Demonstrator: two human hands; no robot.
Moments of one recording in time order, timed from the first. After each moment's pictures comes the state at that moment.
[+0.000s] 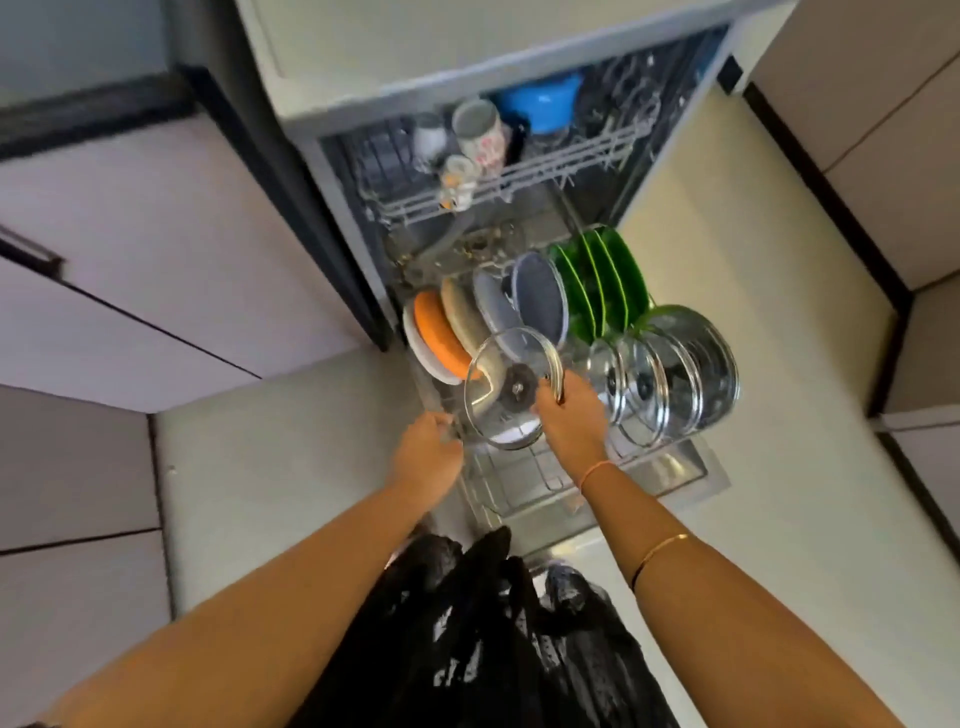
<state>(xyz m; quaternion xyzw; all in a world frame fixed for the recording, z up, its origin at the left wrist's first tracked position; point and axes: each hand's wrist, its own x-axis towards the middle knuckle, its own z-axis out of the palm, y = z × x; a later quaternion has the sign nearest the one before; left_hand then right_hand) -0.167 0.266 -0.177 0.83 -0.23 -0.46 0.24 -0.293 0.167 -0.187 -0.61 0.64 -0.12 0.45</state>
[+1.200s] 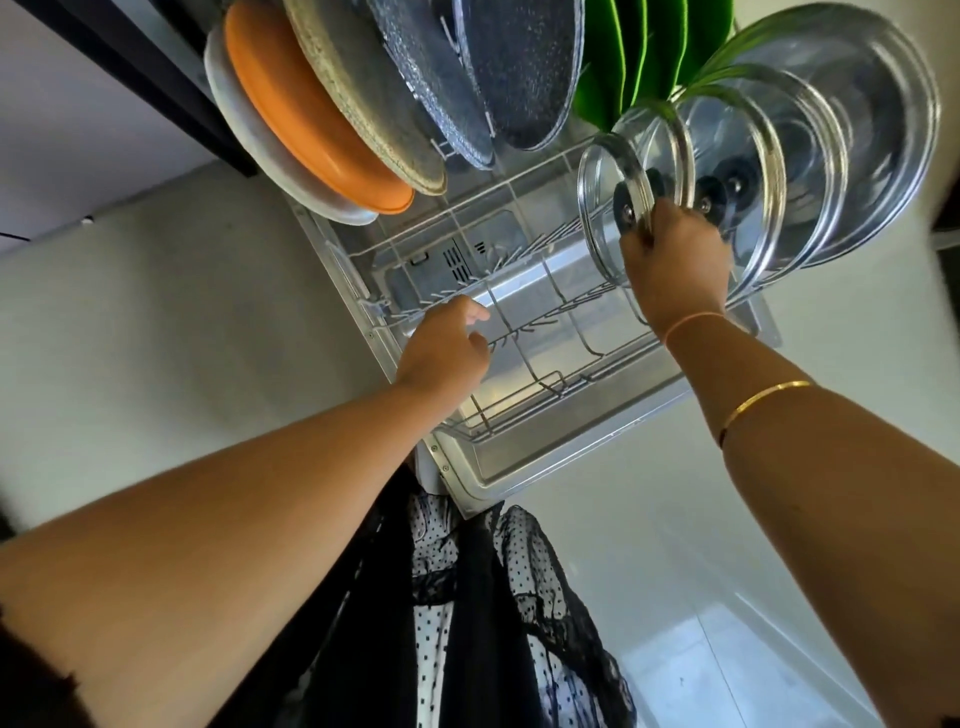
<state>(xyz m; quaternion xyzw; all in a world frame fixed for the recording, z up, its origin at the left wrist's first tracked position) -0.209 0.202 -0.459 0.76 -0.36 -0.52 0.18 -0.374 0.069 -0.434 -0.76 0.64 0.03 0.14</state>
